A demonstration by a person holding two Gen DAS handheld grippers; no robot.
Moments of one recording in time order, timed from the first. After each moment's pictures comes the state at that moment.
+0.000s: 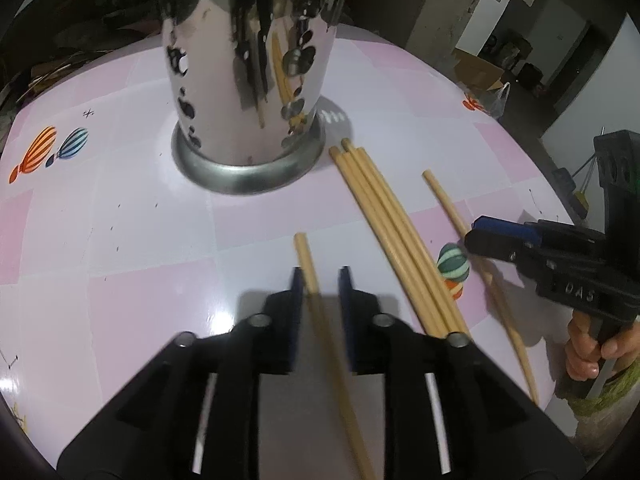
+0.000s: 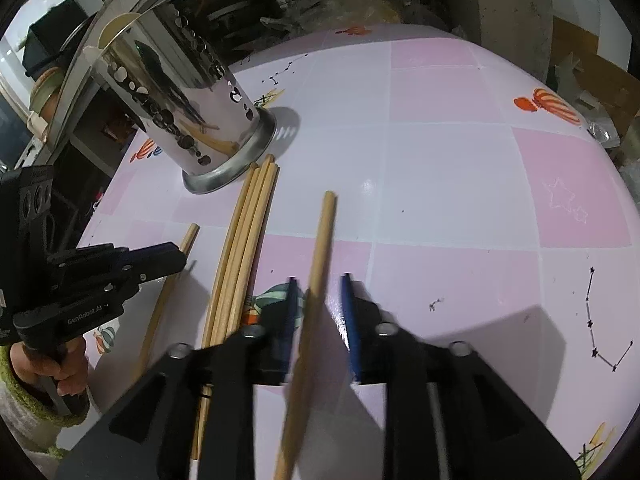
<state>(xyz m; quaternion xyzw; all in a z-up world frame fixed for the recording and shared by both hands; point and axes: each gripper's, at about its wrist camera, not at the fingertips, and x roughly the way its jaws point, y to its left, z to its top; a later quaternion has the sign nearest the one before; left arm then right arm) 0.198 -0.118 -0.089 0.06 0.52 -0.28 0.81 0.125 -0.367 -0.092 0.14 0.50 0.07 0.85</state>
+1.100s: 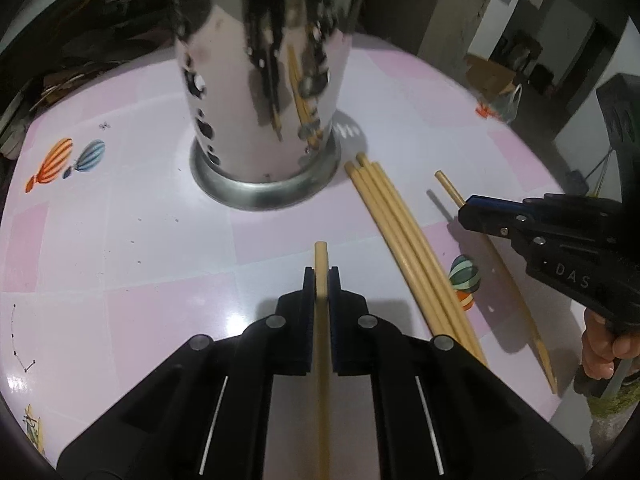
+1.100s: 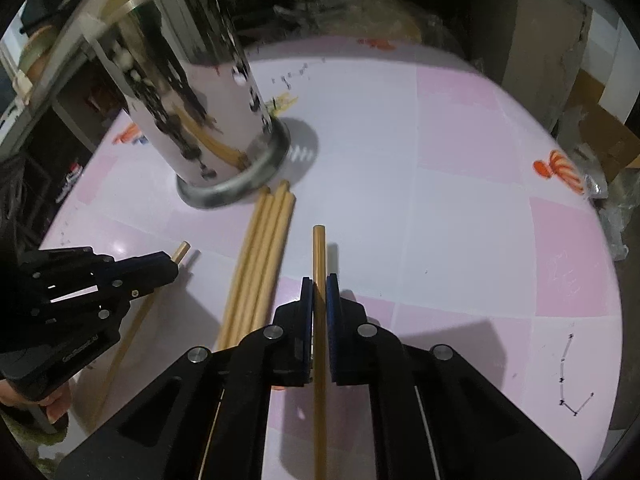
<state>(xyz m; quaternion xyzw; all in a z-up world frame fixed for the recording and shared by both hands) 0.197 -0.118 -0.076 0.07 0.50 -0.26 0.82 0.157 -0.333 -0.066 0.06 0.51 0.05 0.86</state>
